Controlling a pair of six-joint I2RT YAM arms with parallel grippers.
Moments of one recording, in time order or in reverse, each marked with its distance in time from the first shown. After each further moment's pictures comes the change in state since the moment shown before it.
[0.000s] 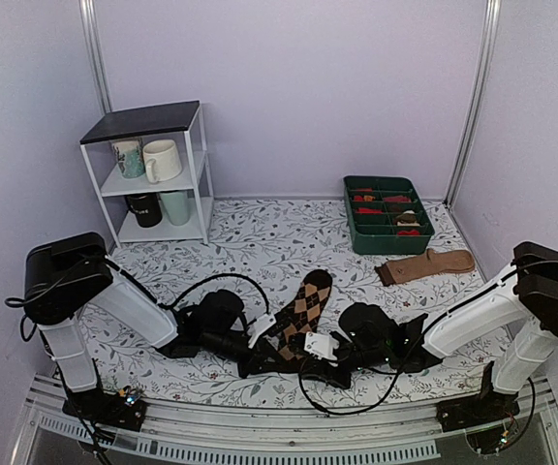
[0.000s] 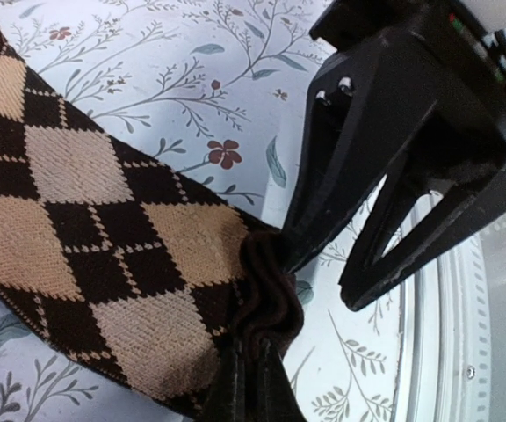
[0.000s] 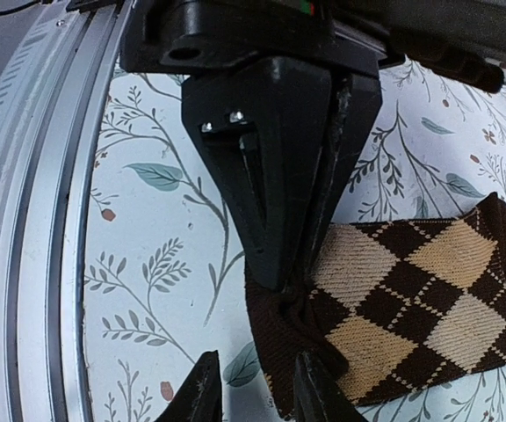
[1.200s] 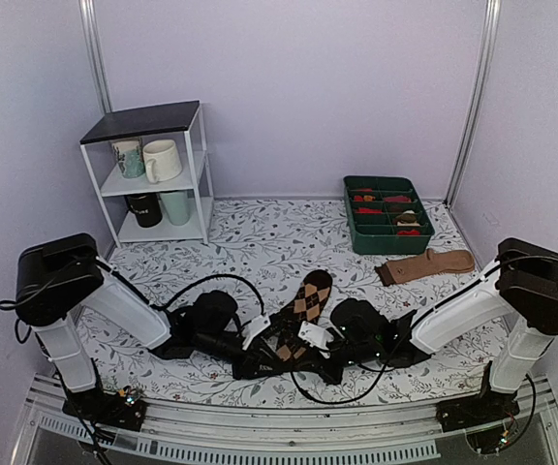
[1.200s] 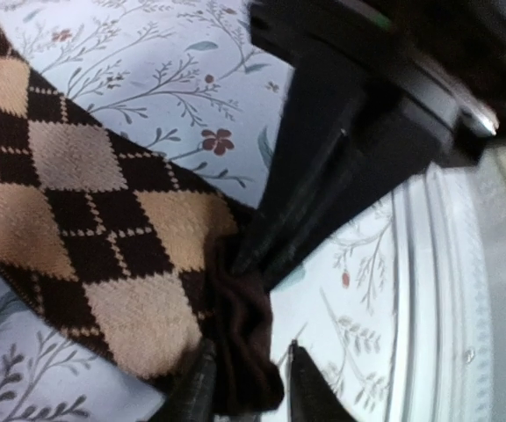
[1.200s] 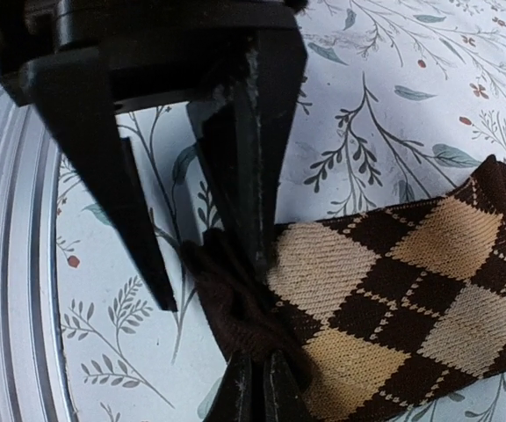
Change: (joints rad) left arm 0.005 -0.039 -0.039 0.006 0.002 0.018; right arm -0.034 0.088 0.054 0.008 0.001 0.153
